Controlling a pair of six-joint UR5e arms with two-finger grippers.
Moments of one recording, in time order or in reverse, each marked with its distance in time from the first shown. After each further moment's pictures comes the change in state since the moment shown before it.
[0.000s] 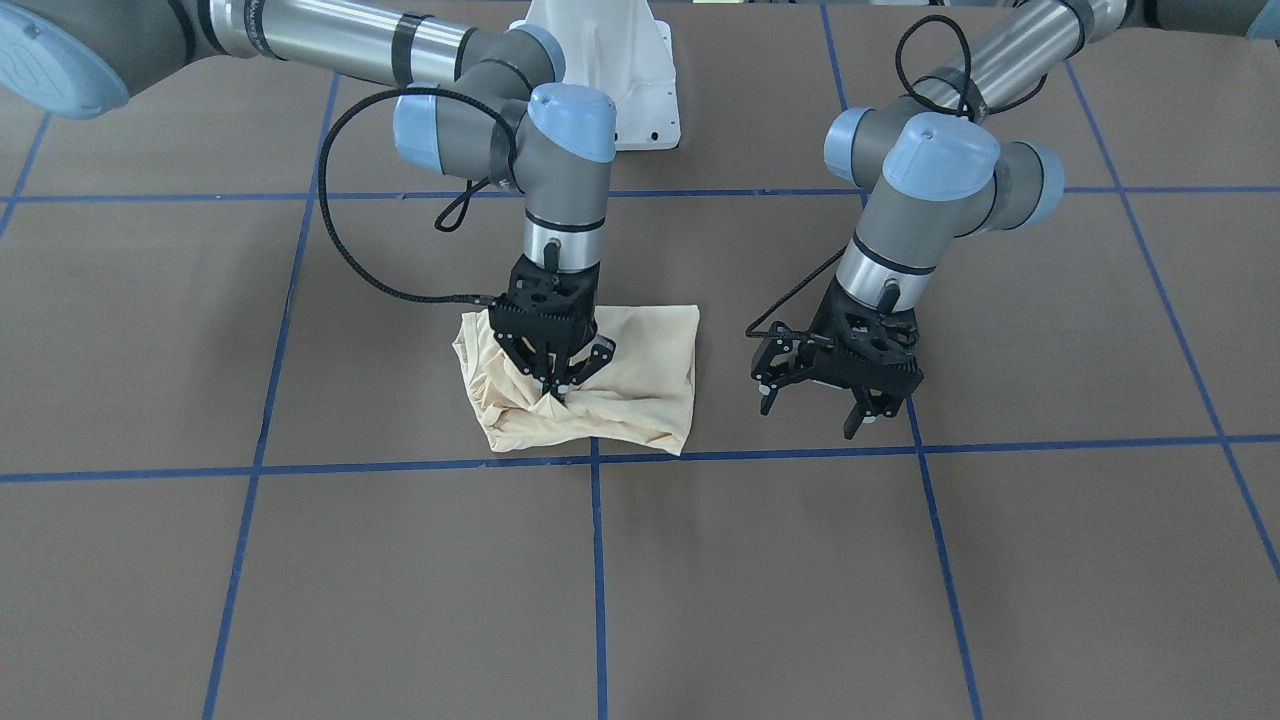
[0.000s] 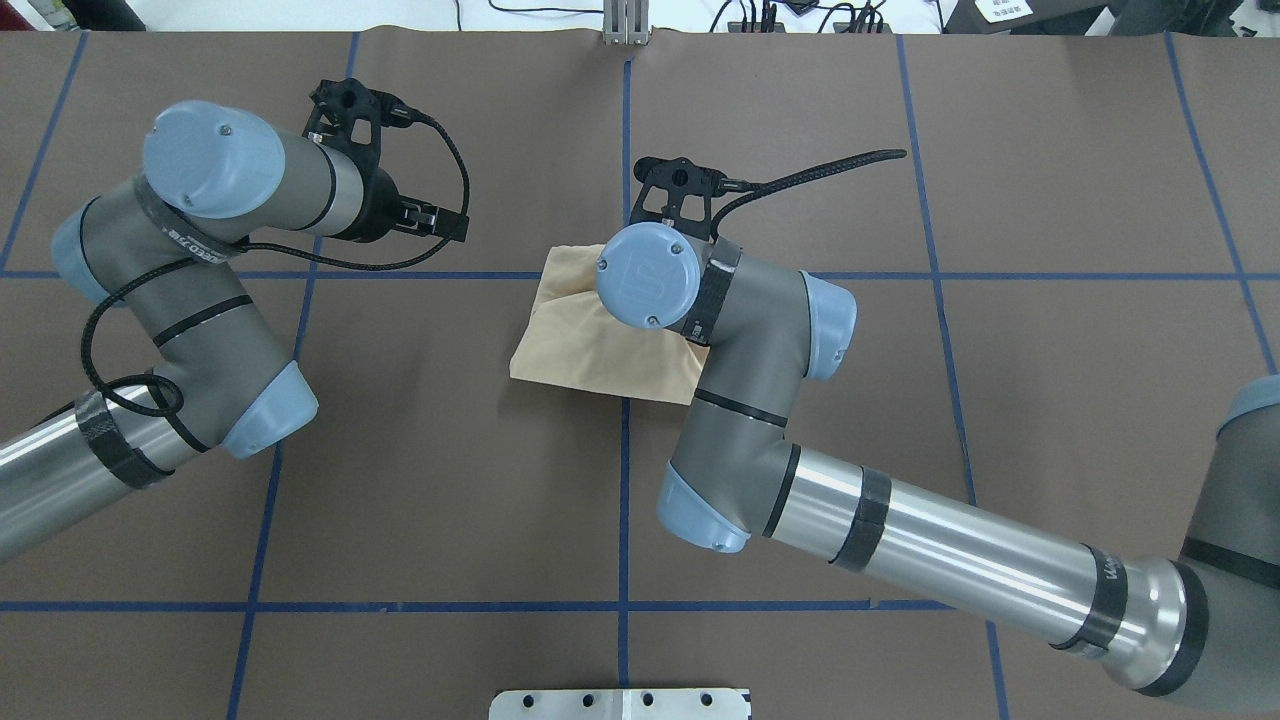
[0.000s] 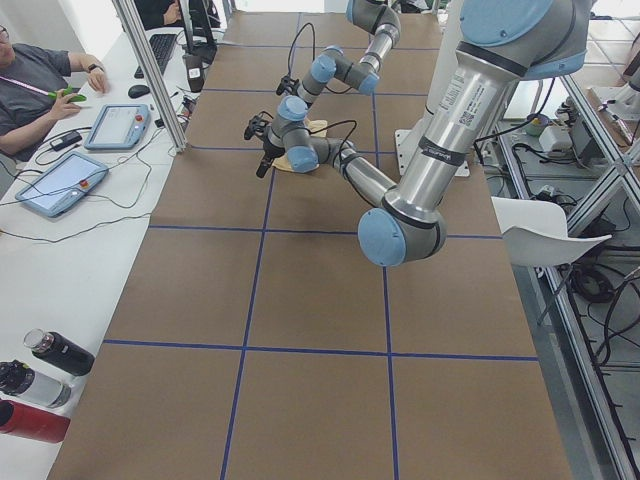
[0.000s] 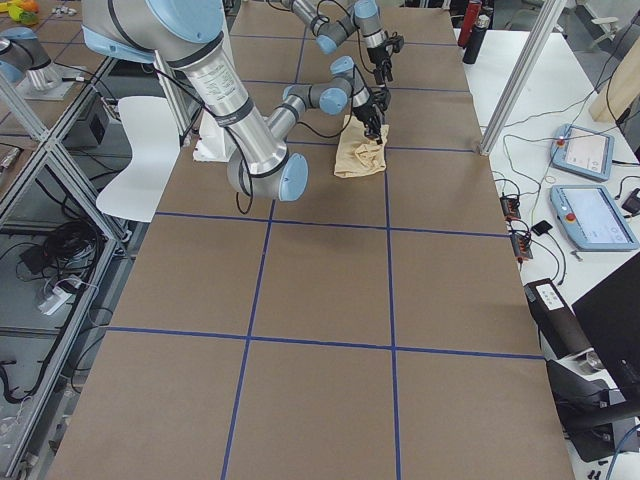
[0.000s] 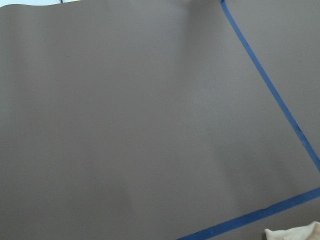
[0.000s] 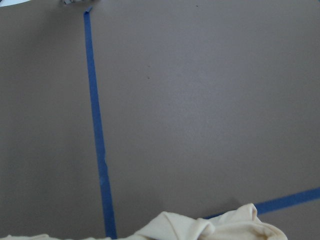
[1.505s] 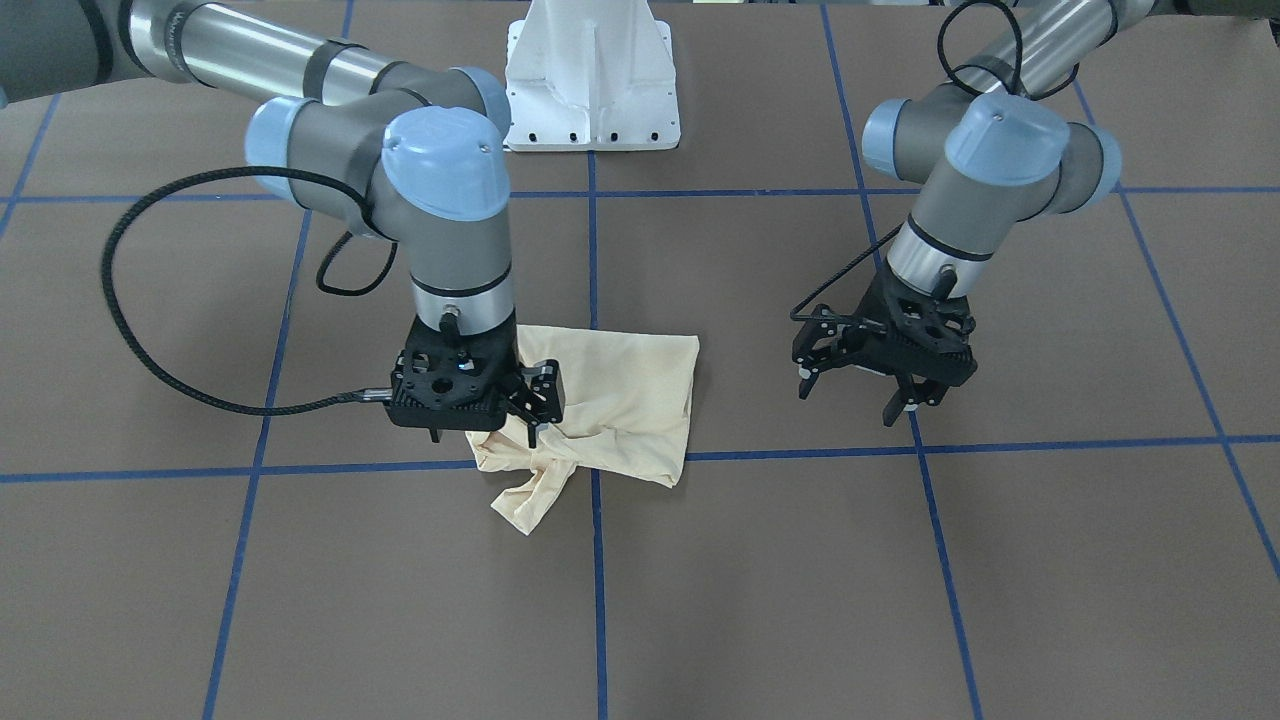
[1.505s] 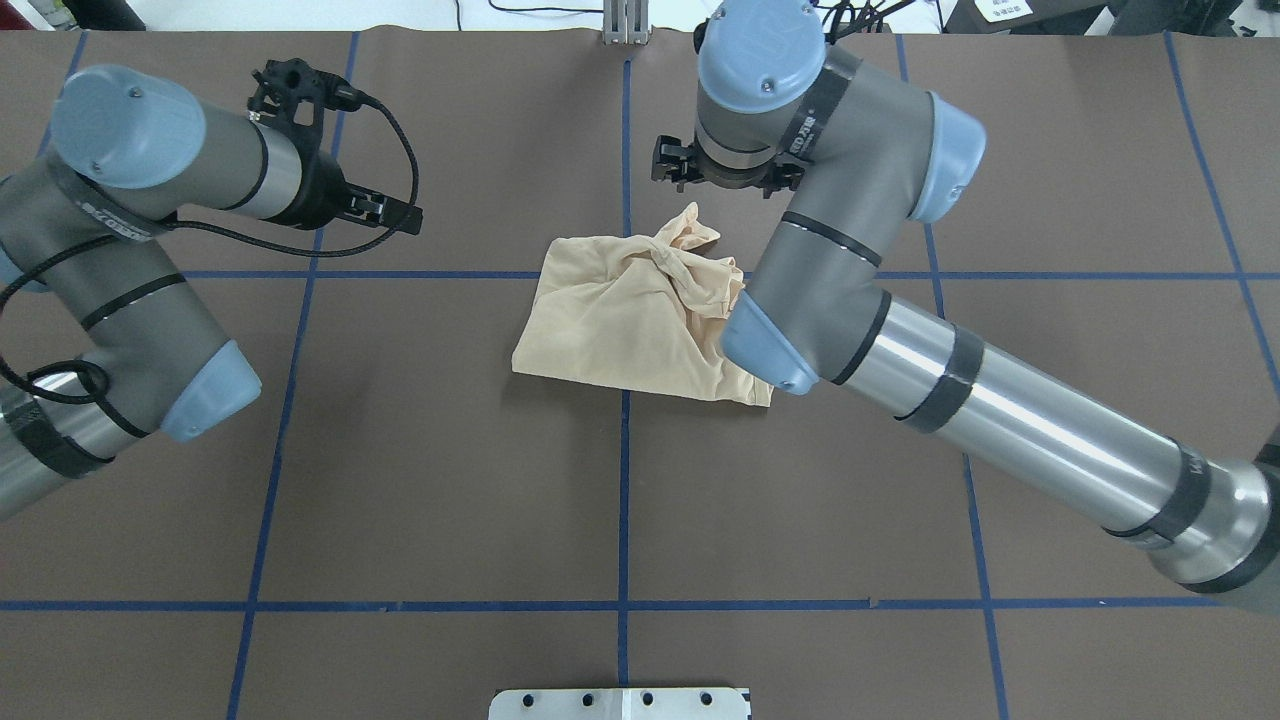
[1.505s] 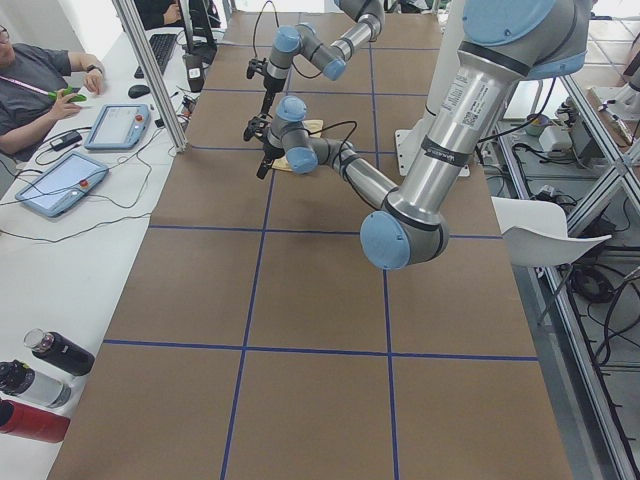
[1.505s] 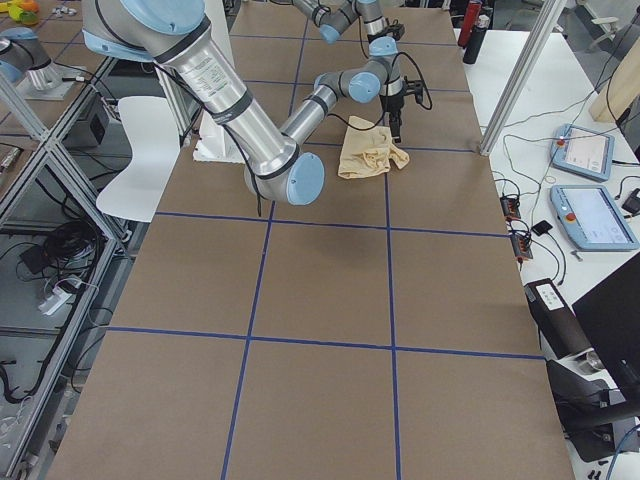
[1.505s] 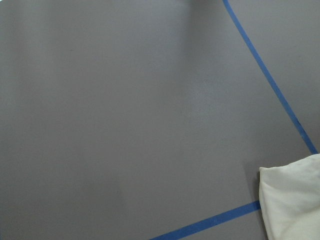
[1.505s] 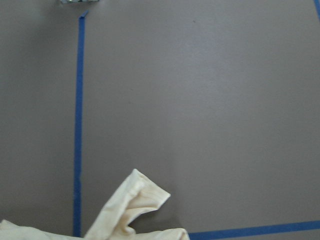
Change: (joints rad) left arm -0.090 0.094 -0.104 0.043 -0.117 0.107; right arm 0.235 -0.052 0.187 -0.171 0.421 -0.318
